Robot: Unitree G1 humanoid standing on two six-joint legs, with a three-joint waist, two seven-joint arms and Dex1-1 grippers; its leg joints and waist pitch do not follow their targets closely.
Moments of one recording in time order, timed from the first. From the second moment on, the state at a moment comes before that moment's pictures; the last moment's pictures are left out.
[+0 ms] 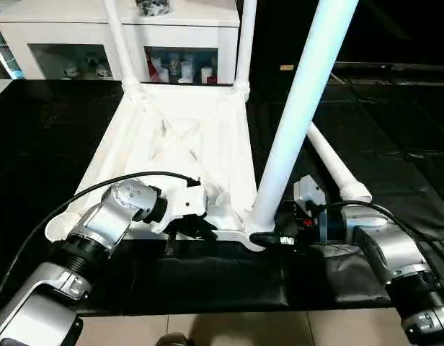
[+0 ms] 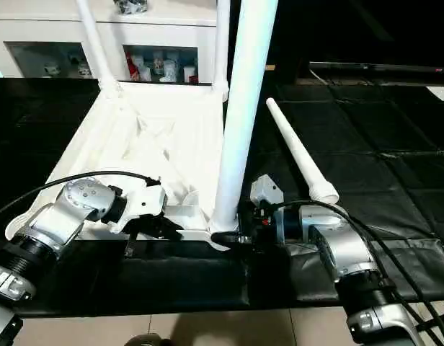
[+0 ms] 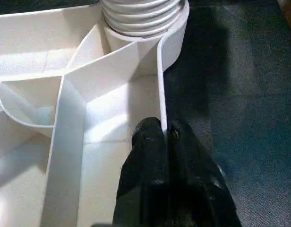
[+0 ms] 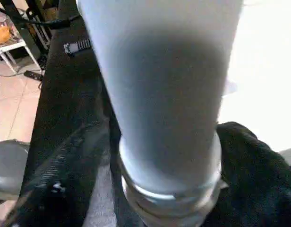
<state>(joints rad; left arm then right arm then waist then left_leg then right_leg) -0.62 0.47 -0.42 0.51 0.05 -0.01 -1.33 -0.42 -0.43 0.20 0.41 0.27 0.17 1.26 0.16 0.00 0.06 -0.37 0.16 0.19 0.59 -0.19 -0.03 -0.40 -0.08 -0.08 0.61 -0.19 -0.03</state>
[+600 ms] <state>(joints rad) -0.62 0.42 -0.40 0.51 0.04 0.14 -1.29 -0.36 -0.38 0.15 0.38 0.28 0.23 1.18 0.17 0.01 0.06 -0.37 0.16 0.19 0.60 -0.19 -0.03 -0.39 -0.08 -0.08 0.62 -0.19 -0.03</state>
